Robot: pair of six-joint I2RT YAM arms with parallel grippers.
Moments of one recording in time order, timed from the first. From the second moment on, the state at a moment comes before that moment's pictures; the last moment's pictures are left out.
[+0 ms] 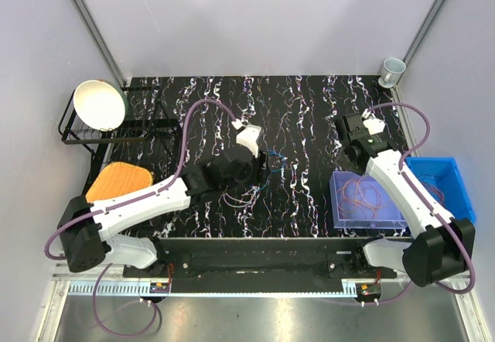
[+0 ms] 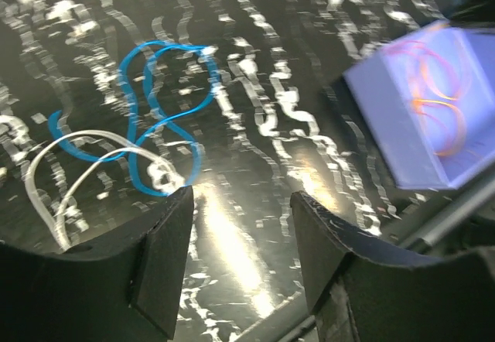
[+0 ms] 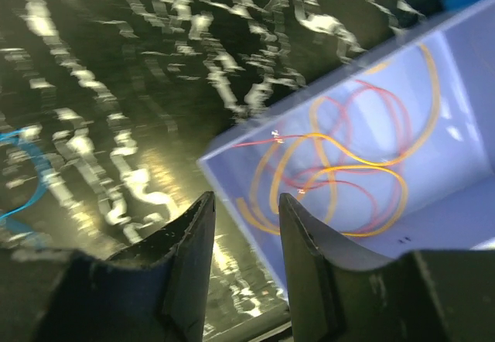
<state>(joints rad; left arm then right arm) -1.01 1.30 1.01 -0.27 -0.26 -0.50 0.31 1.26 1.08 -0.96 0.46 0.74</state>
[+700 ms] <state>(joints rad) -0.95 1.29 0.80 -0.19 -0.46 -0.56 0.38 1.20 1.05 -0.53 -0.09 0.62</state>
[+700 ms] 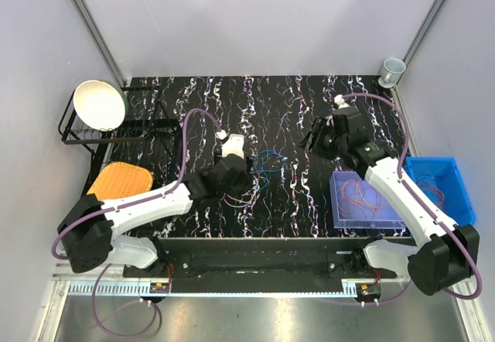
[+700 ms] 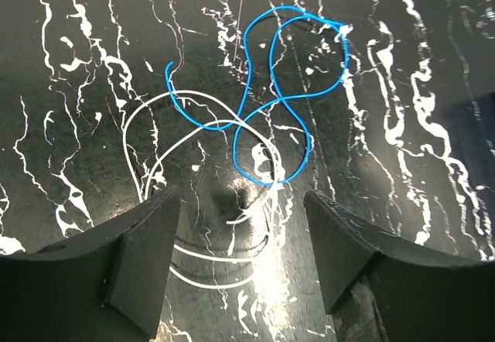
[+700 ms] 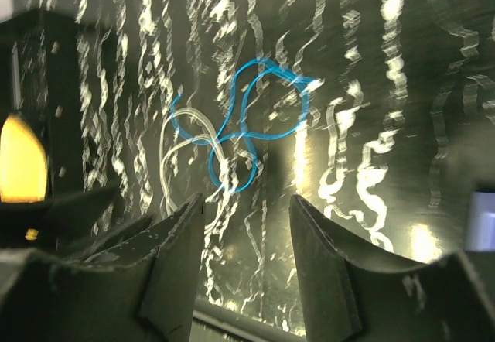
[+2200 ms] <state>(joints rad) -0.81 1.35 0.77 -0.15 -0.30 -0.60 0.62 1.84 1.29 -0.40 0.02 0.64</state>
